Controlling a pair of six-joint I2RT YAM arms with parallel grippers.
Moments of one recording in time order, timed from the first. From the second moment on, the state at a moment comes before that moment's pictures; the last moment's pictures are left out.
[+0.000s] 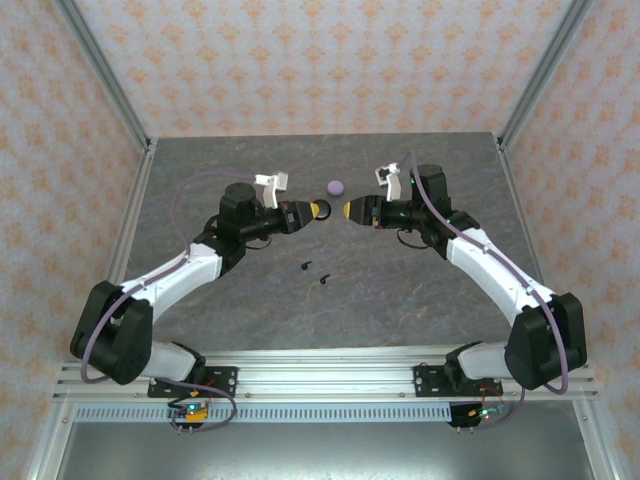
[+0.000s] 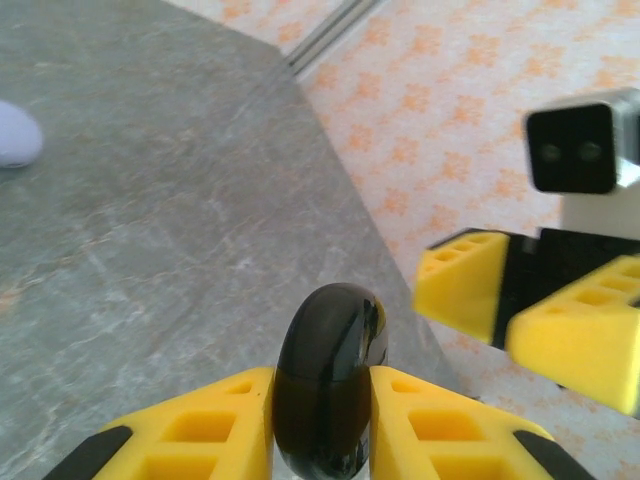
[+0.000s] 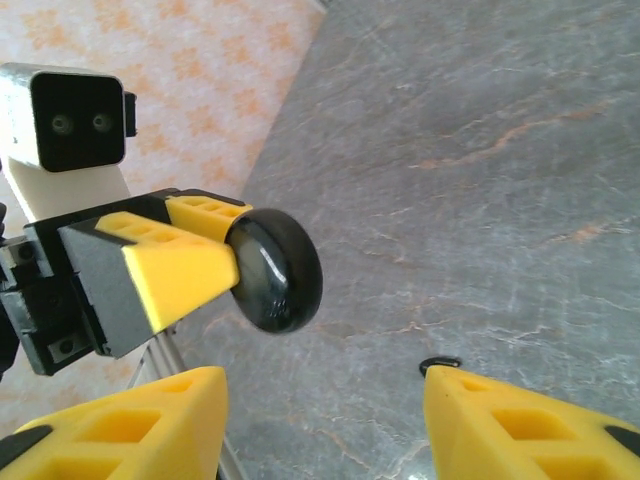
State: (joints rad) left arm -0.41 1.37 0.82 0.27 0.54 -0.71; right arm 0.37 1.33 1.02 -0.22 -0.72 0.49
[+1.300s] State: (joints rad) left arm -0.48 1.27 0.82 0.29 0.52 -0.65; right arm 0.43 1.41 1.15 -0.24 -0.88 0.45
